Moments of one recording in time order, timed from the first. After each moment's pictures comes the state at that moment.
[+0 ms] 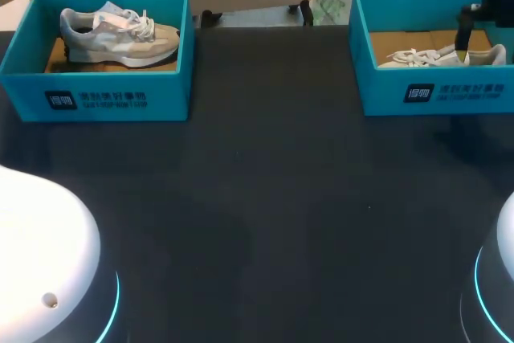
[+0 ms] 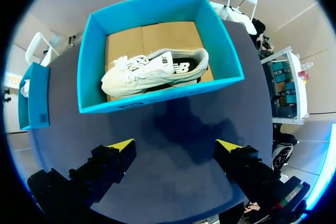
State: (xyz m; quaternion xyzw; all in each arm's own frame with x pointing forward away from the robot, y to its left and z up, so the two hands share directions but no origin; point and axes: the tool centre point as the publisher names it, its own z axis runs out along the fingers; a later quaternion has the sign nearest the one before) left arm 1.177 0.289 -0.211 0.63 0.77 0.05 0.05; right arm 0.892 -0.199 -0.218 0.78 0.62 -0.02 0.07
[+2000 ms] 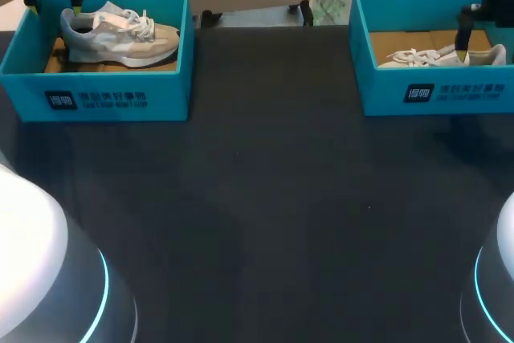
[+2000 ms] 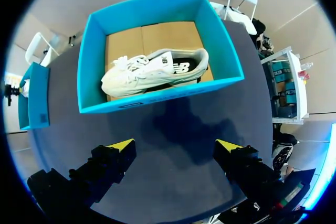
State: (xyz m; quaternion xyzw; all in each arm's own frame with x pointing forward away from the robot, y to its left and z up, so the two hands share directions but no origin) left arm 1.210 0.281 -0.311 0.71 0.70 0.03 0.01; right arm 0.892 -0.199 -0.218 0.78 0.62 -0.02 0.07
